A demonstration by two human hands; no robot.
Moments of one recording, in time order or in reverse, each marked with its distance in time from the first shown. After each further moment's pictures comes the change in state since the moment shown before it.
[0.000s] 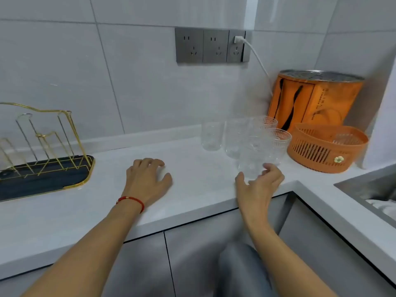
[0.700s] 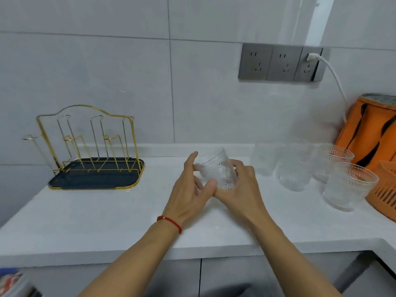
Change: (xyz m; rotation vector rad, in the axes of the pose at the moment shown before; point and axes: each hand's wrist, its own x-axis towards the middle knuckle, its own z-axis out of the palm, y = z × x) left_hand -0.004 0.005 -0.008 -0.557 0.222 0.024; right_hand -0.006 -0.080 0.093 0.035 -0.777 -0.269
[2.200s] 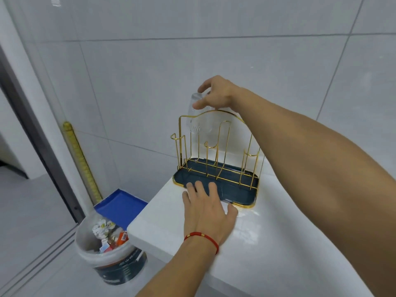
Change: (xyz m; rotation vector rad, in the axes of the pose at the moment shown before) left_hand -0.026 -0.102 -0.173 0.961 0.121 -0.596; right_hand 0.221 -0.310 0.259 -0.210 -0.604 -0.431
